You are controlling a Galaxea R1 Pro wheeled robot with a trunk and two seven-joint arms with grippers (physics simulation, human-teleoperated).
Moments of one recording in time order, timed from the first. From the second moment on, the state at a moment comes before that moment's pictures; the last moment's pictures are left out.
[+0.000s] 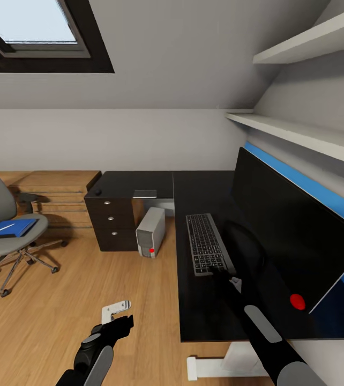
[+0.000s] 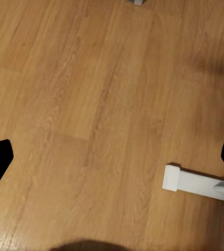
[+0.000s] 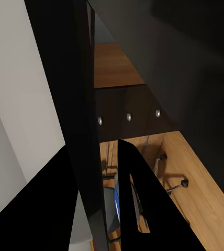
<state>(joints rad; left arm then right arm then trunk) -0.16 -0.02 -0.26 -1.36 0.51 0.52 0.55 -0.51 -0.04 0.19 -0.75 -1.59 0.21 0.24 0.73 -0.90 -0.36</state>
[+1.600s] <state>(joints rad) -0.16 -0.02 -0.26 -1.35 0.51 0.53 0.54 -0.51 -0.04 0.19 -0.75 -1.59 0.16 0.24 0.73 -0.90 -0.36</state>
